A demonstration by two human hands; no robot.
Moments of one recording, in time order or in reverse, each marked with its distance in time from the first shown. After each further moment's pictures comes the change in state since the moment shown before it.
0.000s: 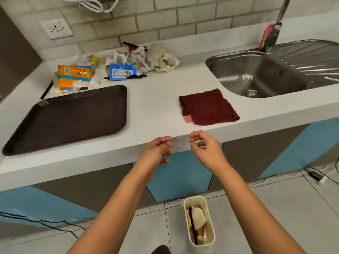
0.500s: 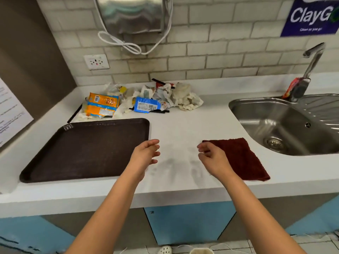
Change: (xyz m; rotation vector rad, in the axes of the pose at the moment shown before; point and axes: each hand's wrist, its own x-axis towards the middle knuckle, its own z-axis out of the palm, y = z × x) left_hand 0.084 0.080 -0.090 -0.092 0.266 0.121; right_hand 0.129 -0.053 0.018 -0.099 -0.030 -0.055
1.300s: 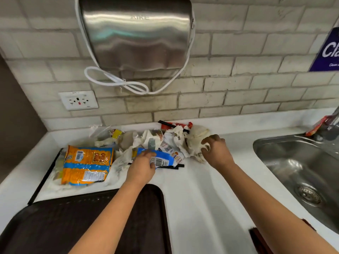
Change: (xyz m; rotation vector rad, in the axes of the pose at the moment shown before) left_hand 0.321 0.065 -0.049 0.996 -0.036 0.452; right_hand 0.317 -0.059 0.058 -0.636 0.189 -0.083
